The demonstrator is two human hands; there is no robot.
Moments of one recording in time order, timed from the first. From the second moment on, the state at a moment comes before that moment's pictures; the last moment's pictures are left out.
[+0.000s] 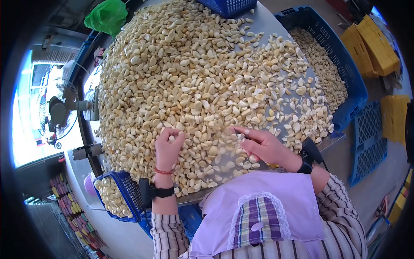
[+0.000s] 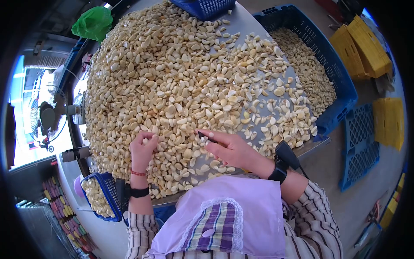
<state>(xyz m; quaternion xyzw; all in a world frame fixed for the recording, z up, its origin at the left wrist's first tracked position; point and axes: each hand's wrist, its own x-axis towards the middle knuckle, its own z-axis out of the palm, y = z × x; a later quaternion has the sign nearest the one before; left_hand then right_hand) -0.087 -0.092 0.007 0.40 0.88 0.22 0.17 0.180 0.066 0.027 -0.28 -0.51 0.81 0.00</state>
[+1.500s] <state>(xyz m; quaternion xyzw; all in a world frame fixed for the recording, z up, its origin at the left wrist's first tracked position) -0.073 -0.082 0.015 0.52 0.84 0.11 -0.11 0.172 0.064 0.025 -0.30 -0.49 0.82 0.02</state>
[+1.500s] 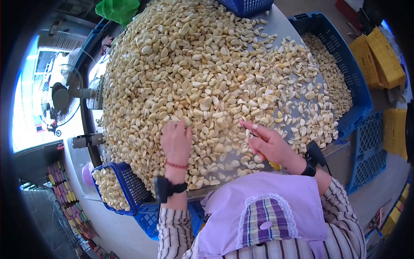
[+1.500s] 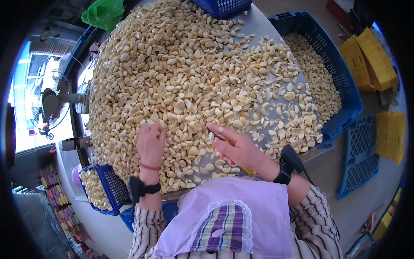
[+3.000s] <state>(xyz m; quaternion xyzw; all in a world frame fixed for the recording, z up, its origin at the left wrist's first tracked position) 0.028 -0.044 0.052 0.27 0.72 0.51 0.37 0.169 0.072 0.035 -0.23 -0.69 0.69 0.05</state>
